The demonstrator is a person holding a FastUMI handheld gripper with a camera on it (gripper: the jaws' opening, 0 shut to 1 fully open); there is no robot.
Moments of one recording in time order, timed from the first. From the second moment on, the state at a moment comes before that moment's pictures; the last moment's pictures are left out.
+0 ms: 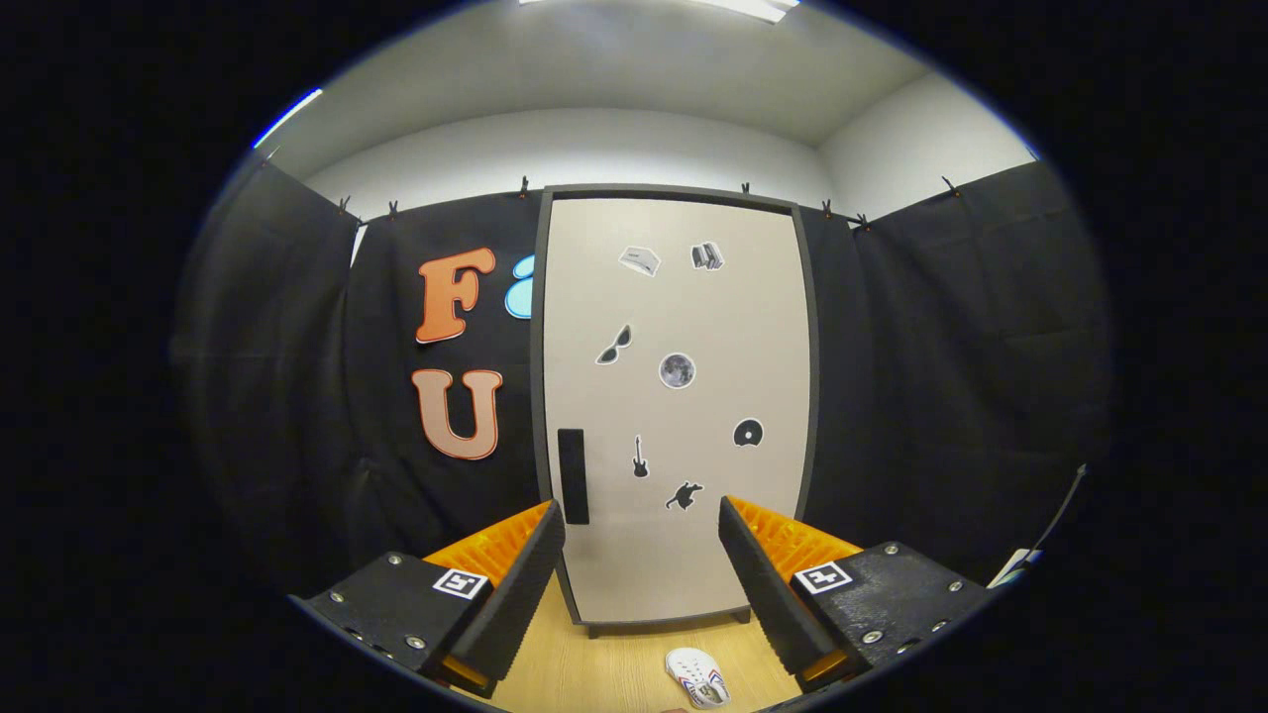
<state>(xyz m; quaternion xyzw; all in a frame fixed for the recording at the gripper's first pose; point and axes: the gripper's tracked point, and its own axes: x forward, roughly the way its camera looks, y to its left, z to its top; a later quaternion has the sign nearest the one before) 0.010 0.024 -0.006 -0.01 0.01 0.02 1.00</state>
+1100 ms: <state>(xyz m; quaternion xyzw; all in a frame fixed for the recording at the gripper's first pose) 0.084 0.064 -0.049 -0.06 0.05 0.06 1.00</state>
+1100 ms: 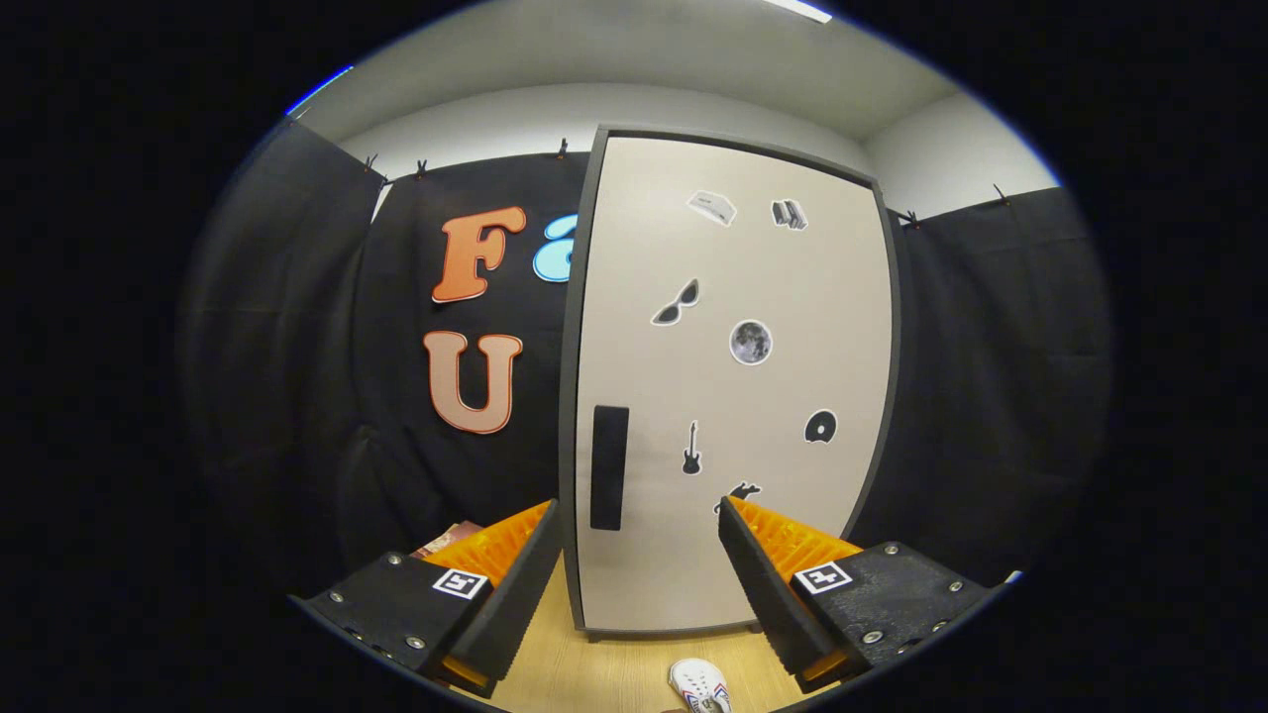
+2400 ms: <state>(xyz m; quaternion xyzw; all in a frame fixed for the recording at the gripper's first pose) 0.208 0.111 -0.105 -0.05 0.10 0.06 0.99</state>
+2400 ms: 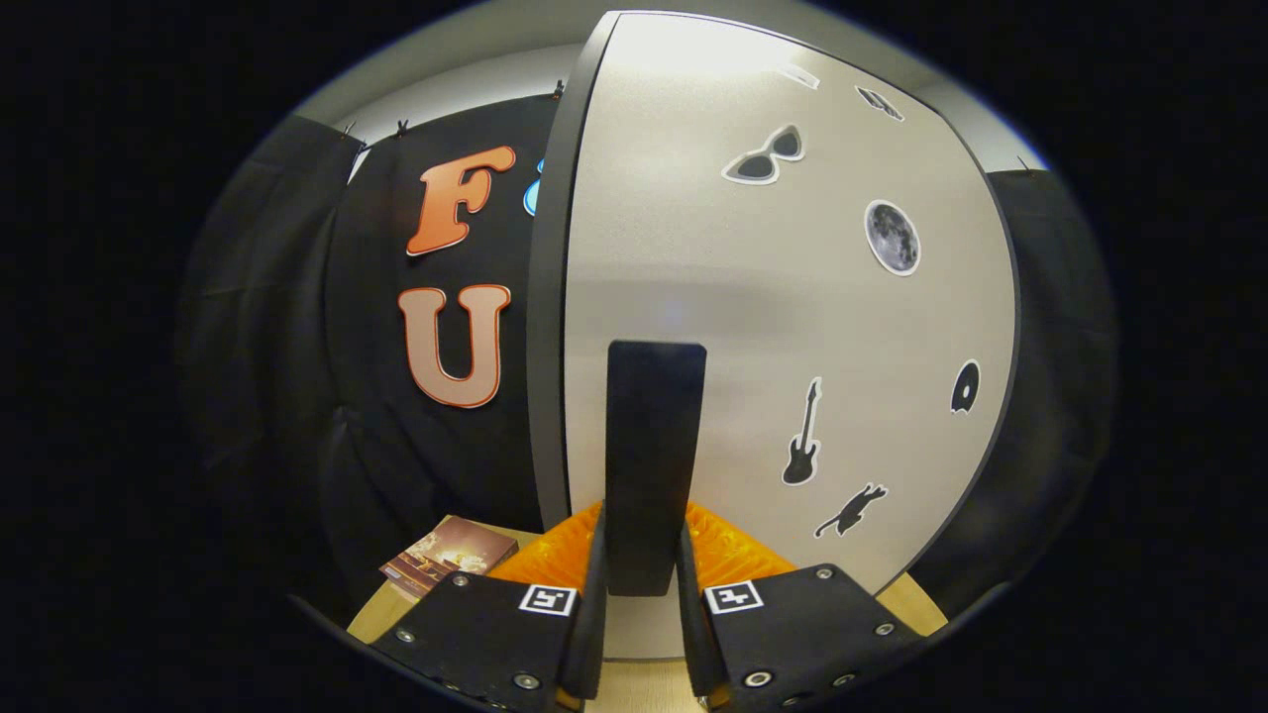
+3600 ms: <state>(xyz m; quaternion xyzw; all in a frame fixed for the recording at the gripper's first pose) 0.112 0.042 -0.091 -0.03 0.08 0.05 1.00</state>
